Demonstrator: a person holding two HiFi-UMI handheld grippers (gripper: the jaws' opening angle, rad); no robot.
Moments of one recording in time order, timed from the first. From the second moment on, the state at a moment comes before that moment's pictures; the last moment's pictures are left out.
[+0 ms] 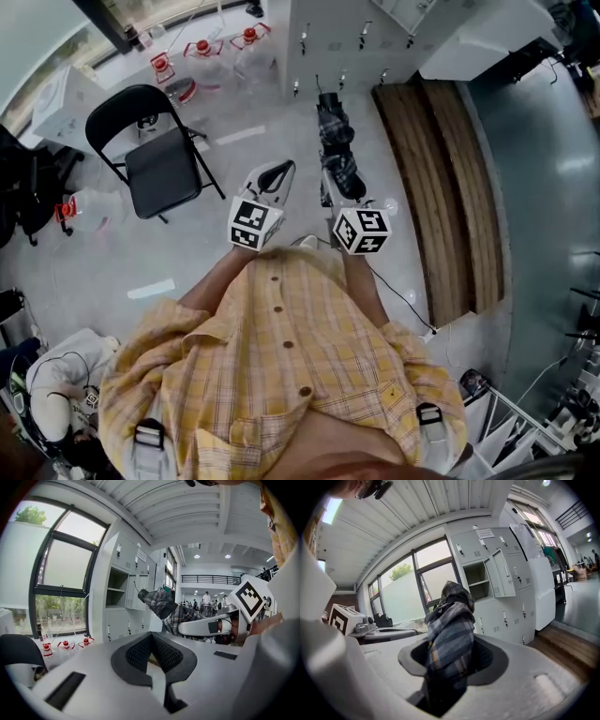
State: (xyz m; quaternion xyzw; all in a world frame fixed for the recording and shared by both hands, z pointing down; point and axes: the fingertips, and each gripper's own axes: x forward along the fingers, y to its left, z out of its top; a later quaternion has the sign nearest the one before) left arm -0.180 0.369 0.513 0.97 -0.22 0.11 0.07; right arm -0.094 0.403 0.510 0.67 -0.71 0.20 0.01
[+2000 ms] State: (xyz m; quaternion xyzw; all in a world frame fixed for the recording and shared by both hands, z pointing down) left arm -0.022 0.143 0.538 0.95 -0.27 0.11 0.10; right arm 0.062 0.177 0.525 0.63 -0.75 0.19 0.02
